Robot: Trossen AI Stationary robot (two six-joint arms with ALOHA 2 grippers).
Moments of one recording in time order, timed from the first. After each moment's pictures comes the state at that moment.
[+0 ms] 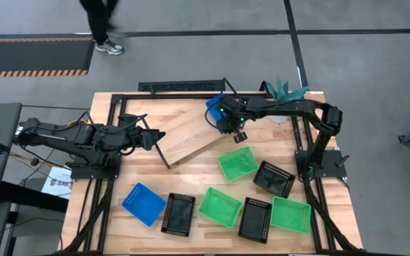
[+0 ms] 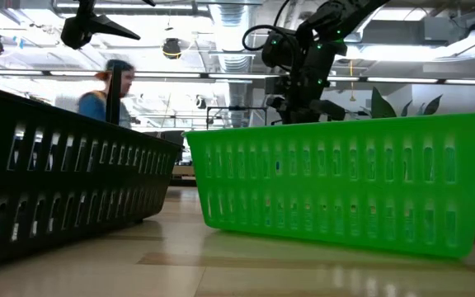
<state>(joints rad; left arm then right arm) -0.17 0.77 0.81 -0.47 -0.56 -1.08 -0.36 1.77 1.31 -0.68 0.03 -0.85</state>
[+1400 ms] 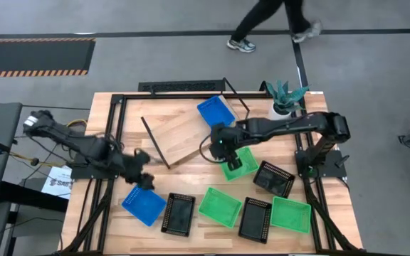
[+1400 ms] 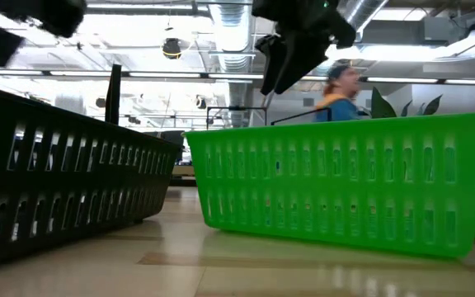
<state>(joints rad) -0.43 0.99 0.81 -0.78 0.11 -1.48 0.01 1.71 1.45 -0.77 0.05 -0.44</state>
